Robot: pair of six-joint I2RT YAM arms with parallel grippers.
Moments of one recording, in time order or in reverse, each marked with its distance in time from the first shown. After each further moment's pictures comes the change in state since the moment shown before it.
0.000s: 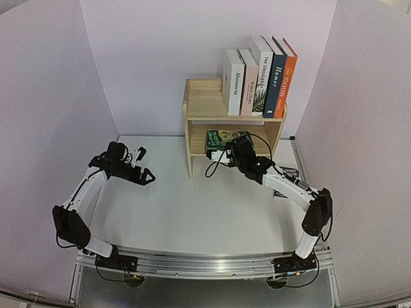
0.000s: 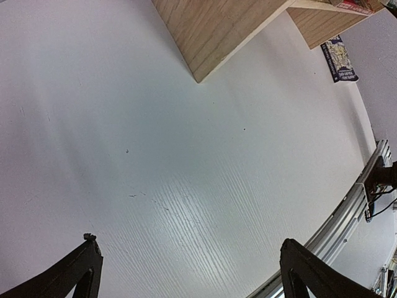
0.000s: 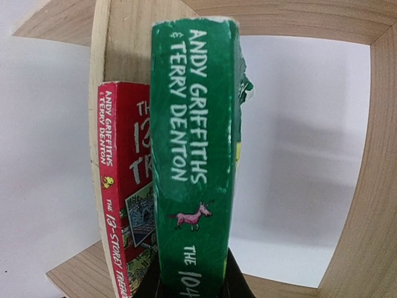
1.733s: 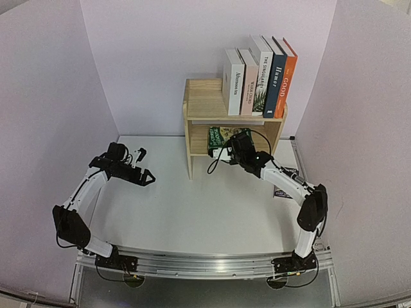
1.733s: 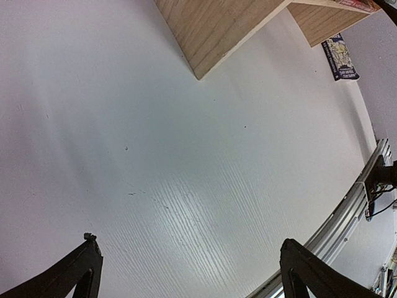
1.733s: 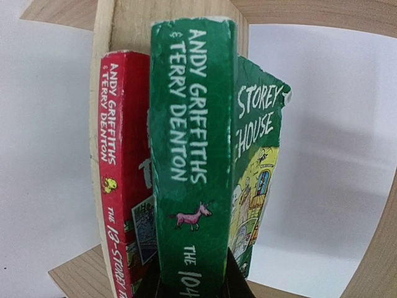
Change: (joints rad) left arm 0.000 0.000 -0.015 0.006 0.001 0.000; right arm -0.056 0.081 0.093 -0.093 -0.063 0.001
